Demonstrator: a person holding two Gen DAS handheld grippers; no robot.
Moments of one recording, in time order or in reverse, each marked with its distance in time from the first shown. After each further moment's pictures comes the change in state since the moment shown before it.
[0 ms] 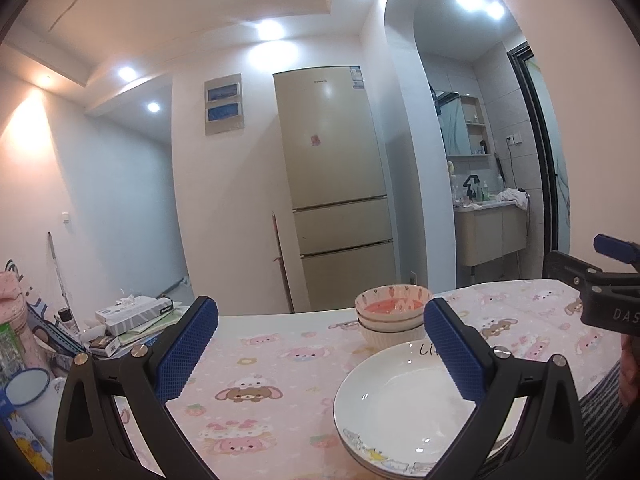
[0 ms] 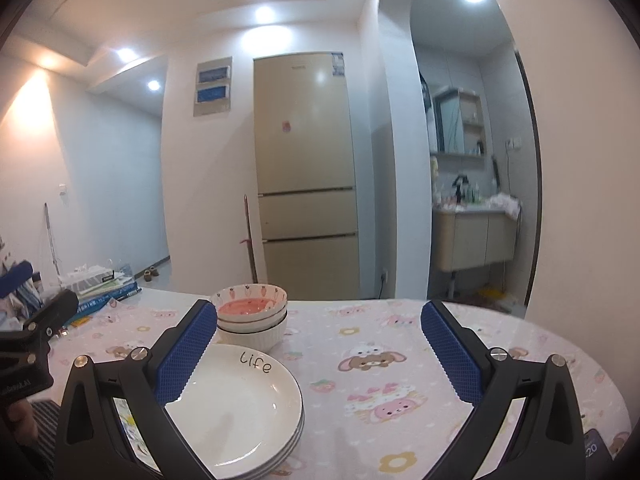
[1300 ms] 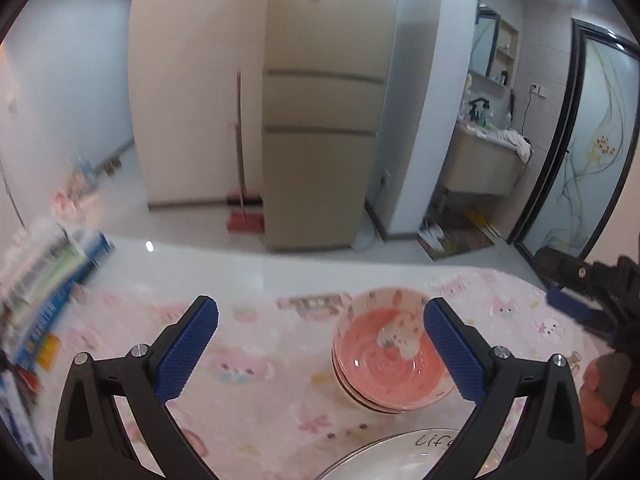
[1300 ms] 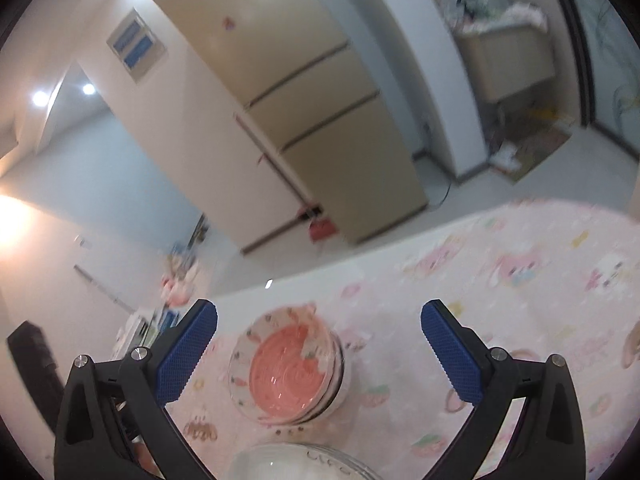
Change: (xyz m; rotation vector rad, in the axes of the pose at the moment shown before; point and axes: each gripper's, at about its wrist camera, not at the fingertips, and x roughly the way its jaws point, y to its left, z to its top) left arm 0.263 0.013 0.028 -0.224 0.591 -0.170; right arm 0.272 -0.031 0.043 0.451 0.565 0.218
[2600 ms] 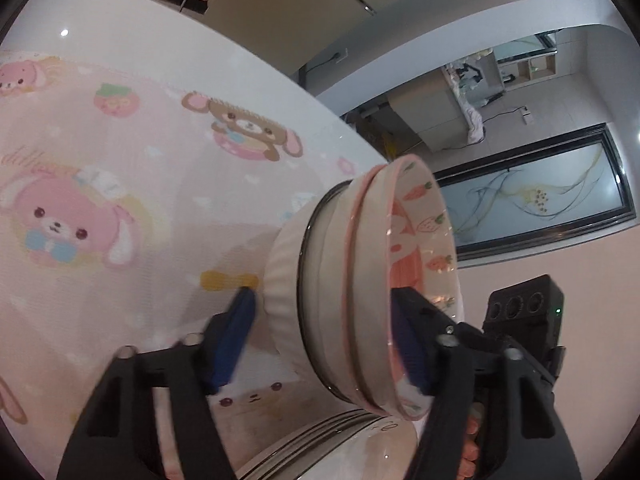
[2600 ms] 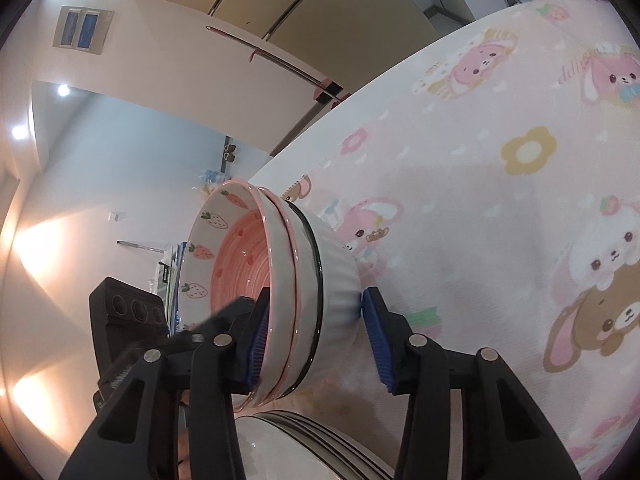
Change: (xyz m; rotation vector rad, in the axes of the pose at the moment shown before) left arm 0.112 0.031 -0.049 -0.461 0.538 -0.484; right arm 0.118 -0.050 -0.057 0.230 0.397 0.177
